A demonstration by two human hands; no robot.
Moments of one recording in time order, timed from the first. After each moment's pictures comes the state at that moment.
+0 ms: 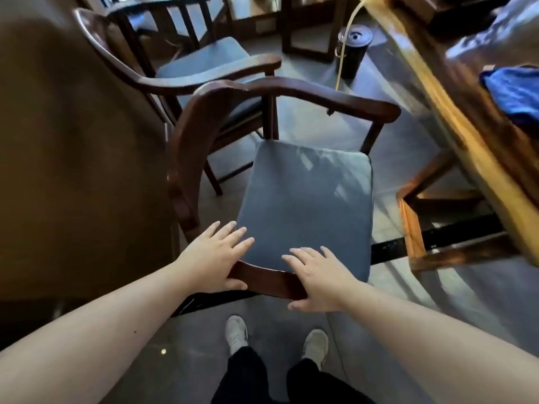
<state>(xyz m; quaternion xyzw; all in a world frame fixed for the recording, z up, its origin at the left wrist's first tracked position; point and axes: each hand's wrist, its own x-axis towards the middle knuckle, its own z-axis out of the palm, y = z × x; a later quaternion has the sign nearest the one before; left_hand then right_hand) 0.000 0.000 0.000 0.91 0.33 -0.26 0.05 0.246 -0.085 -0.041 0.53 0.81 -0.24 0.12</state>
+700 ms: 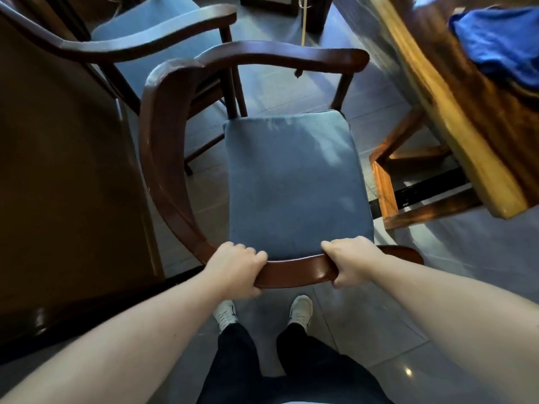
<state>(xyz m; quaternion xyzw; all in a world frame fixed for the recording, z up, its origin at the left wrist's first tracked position) 0.074 -0.044 -0.045 0.93 0.26 -0.24 0.10 0.340 -0.112 -0.069 0.56 0.75 -0.28 0.21</state>
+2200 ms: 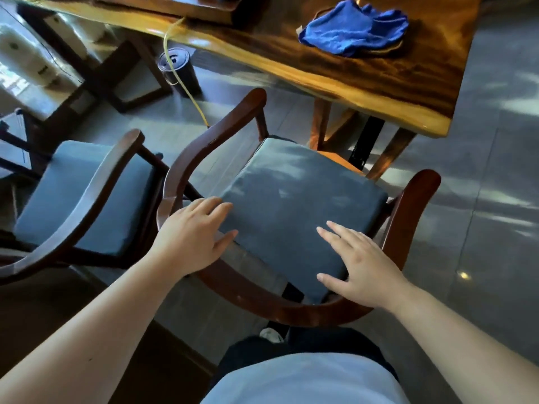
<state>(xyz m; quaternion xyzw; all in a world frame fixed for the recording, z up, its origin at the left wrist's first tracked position) 0.094 0.204 0.098 1.00 0.05 -0.07 0.04 0.216 -0.094 0.026 0.86 0.43 -0.23 -0.17</state>
